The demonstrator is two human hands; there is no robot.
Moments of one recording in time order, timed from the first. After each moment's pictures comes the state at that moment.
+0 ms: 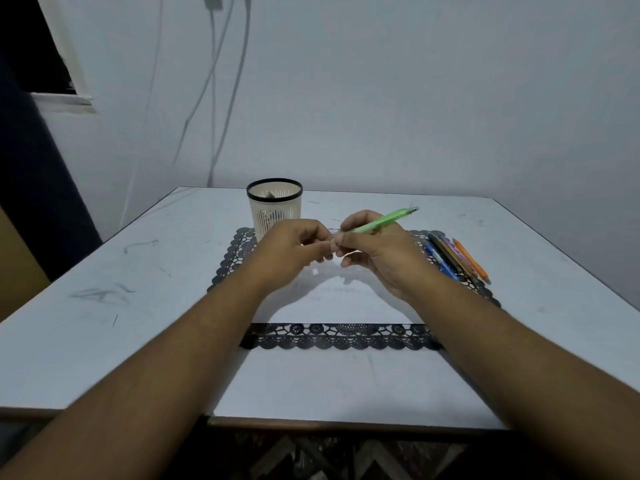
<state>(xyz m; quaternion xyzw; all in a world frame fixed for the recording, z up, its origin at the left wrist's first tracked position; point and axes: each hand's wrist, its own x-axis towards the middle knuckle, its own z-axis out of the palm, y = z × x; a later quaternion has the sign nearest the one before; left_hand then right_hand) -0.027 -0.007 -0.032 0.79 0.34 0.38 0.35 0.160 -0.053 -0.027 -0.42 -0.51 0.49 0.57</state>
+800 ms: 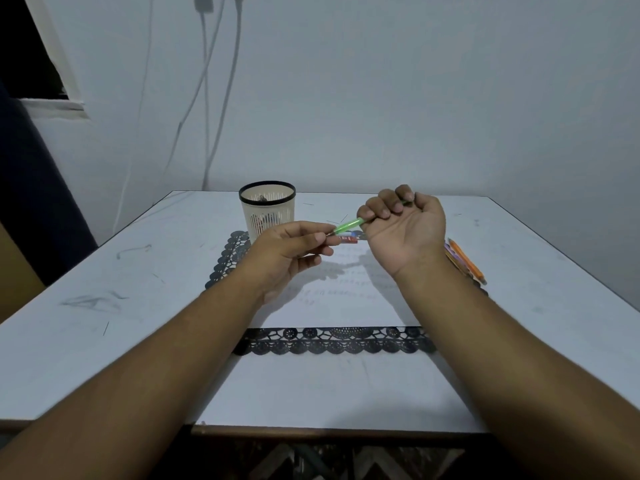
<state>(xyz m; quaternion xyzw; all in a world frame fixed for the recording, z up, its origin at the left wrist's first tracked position) -0.017 -0.012 -0.034 0.55 0.26 0.45 0.65 0.169 -0.043 0.003 -0.11 -0.19 0.60 0.77</state>
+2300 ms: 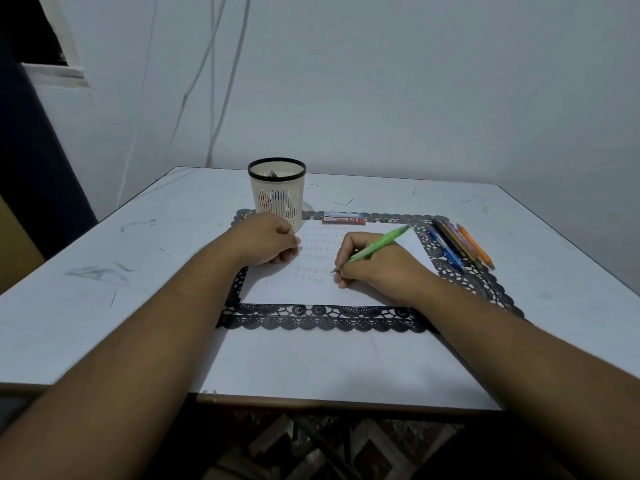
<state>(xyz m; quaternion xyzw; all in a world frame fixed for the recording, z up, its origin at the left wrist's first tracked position) -0.060 0.013 -0.035 0.76 0.53 0.22 0.30 0.158 -0.071 -0.057 -0.46 -0.58 0.50 0.44</state>
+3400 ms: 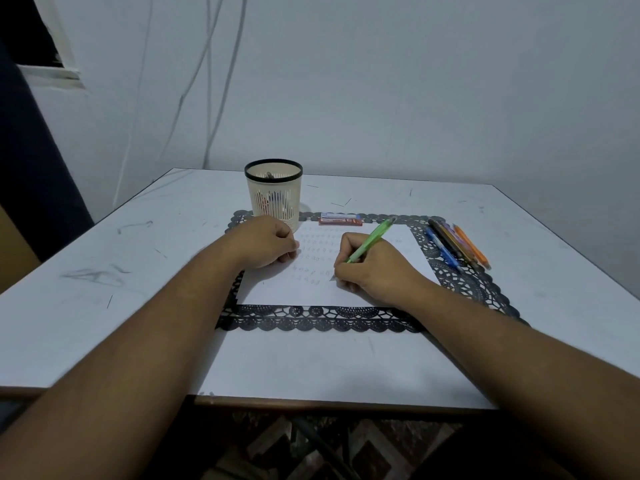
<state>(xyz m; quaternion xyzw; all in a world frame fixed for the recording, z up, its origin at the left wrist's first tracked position) -0.057 0.015 -0.037 0.79 0.53 0.19 0.25 0.155 -0.073 -0.061 -0.51 -0.60 0.44 0.43</state>
